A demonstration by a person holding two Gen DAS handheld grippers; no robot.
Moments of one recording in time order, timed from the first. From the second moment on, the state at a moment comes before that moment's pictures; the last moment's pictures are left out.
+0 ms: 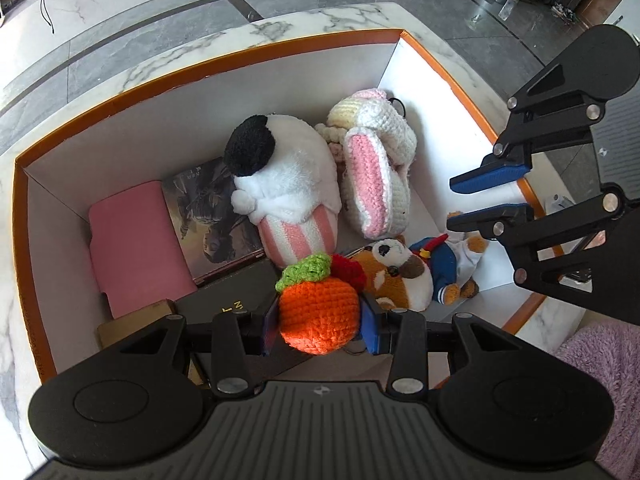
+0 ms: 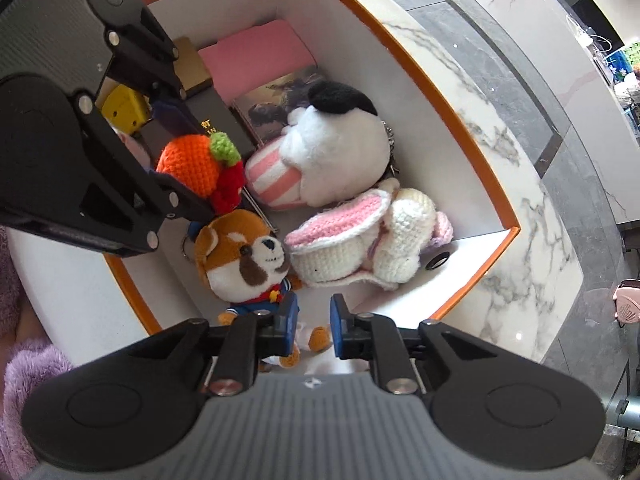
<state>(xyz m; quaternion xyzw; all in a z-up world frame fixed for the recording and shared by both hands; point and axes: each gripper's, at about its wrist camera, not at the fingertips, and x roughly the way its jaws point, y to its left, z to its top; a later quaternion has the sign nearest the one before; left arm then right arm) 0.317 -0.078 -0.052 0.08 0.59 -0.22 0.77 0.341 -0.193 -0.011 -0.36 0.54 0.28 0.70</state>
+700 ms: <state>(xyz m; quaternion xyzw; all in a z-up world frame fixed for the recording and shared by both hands) 0.317 -0.087 -0.056 0.06 0.66 -0.26 0.70 0.333 -0.205 -0.023 -0.32 0.53 0.25 0.75</state>
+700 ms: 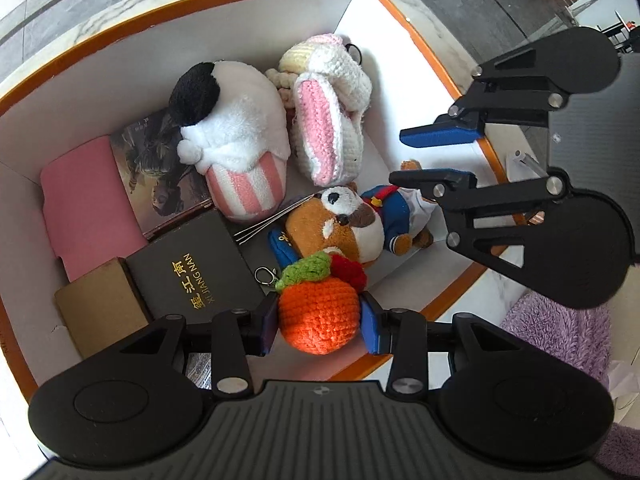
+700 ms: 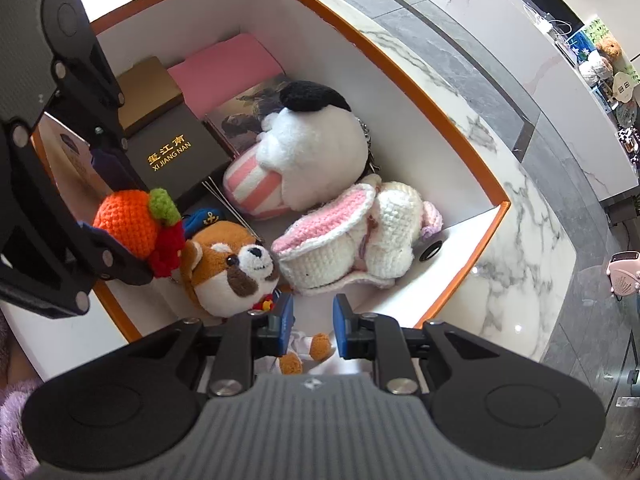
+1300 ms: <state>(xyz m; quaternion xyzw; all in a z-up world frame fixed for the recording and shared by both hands) 0.337 -0.062 -0.048 0.03 0.65 -0.25 0.71 0.362 -0.203 -0.041 -0.09 0.65 0.30 0.69</state>
